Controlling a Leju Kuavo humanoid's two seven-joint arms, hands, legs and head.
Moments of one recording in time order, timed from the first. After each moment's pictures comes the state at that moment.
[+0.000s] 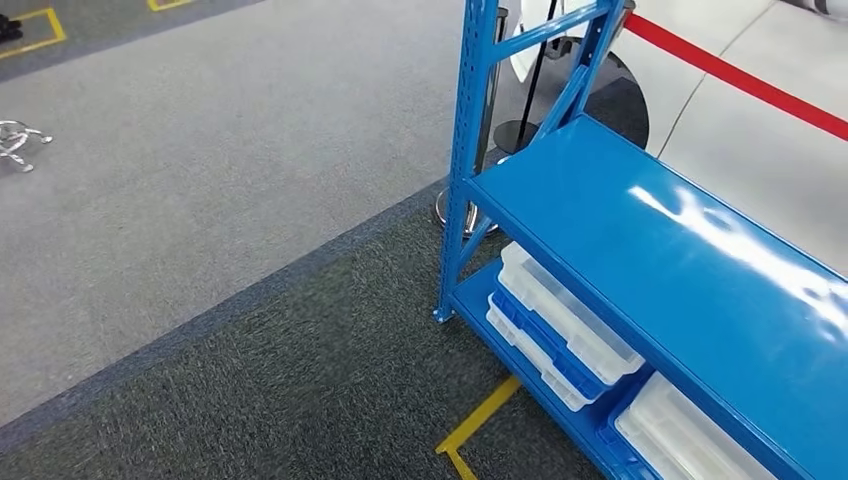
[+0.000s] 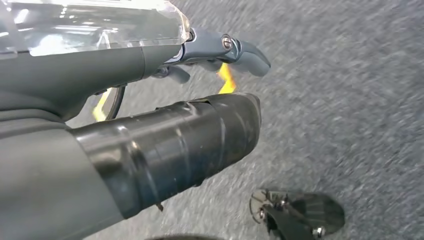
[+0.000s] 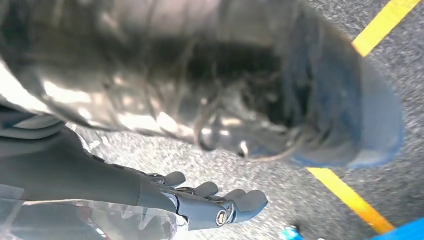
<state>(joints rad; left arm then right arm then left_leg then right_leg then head) -0.06 -0.22 1.04 -0.20 -1.26 0.28 -0.25 -0.06 0.22 -0.94 -0.24 0.88 -0.58 -0.30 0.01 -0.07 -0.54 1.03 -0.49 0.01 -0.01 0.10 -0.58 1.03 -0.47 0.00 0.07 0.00</state>
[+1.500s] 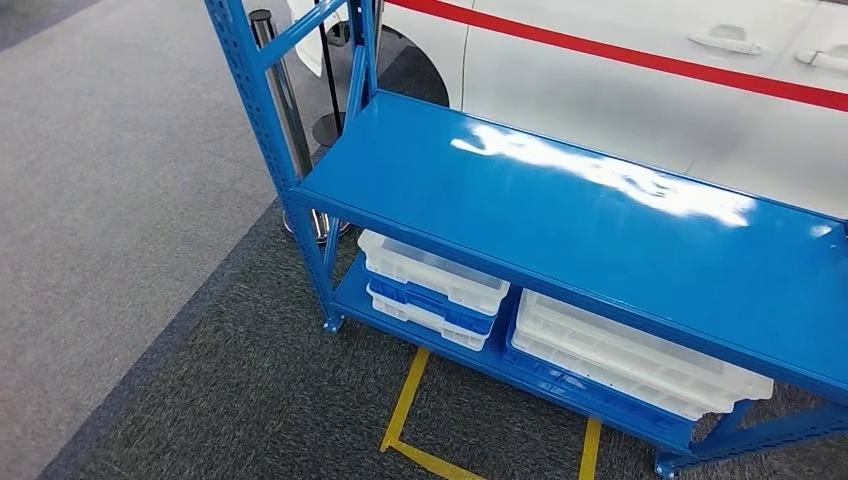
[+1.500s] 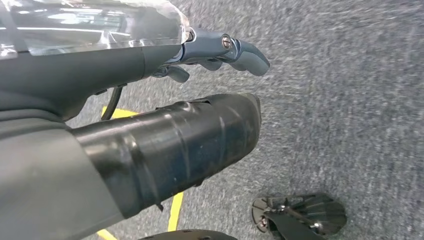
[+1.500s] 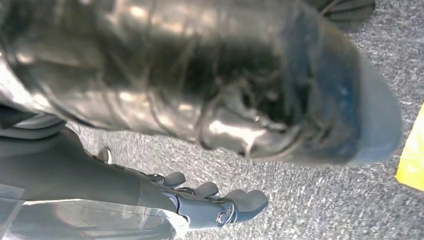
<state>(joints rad) -0.06 -0.24 1.04 -0.20 -1.27 0.28 -0.26 -0.05 0.22 -0.92 -0.23 0.92 -0.47 -0.26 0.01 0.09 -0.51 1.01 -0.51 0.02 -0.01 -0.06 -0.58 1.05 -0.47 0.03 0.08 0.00</state>
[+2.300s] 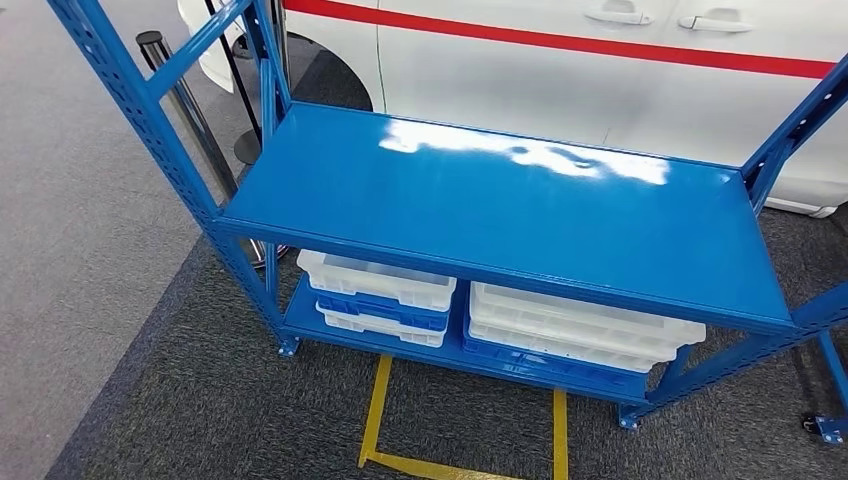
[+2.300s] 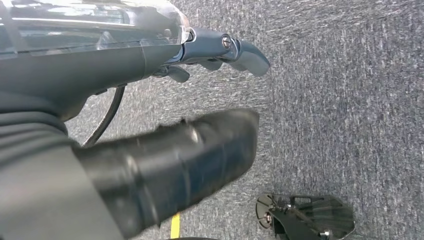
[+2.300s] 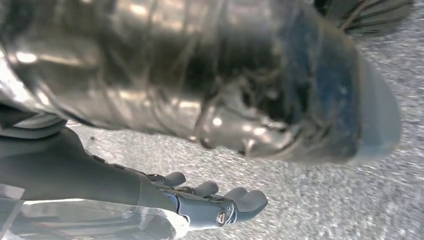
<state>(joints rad) -0.06 -0.24 1.04 -0.20 -1.28 0.28 -0.25 -0.05 0.22 -0.92 -0.23 0.94 -0.42 -0.16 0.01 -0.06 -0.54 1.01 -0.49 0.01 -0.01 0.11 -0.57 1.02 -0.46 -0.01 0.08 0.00</state>
